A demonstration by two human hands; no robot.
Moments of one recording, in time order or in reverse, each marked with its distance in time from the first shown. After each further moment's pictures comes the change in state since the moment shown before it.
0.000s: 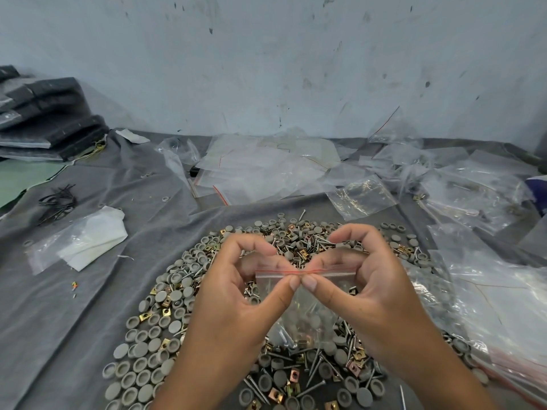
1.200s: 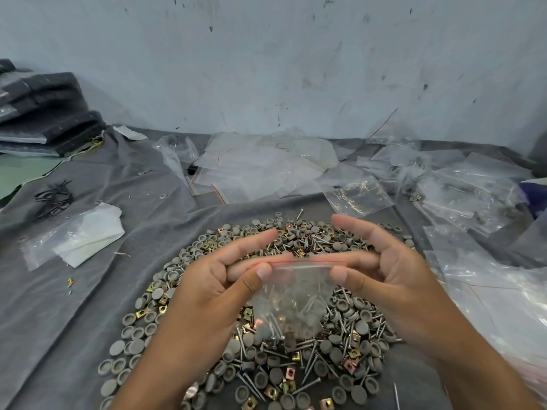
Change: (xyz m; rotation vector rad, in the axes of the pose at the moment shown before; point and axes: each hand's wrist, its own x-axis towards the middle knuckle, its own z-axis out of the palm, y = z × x) left_hand 0.004 0.010 -0.022 -0.067 -0.159 -0.162; right_hand 0.007 -0.006 -0.032 0.053 -0.097 0.164
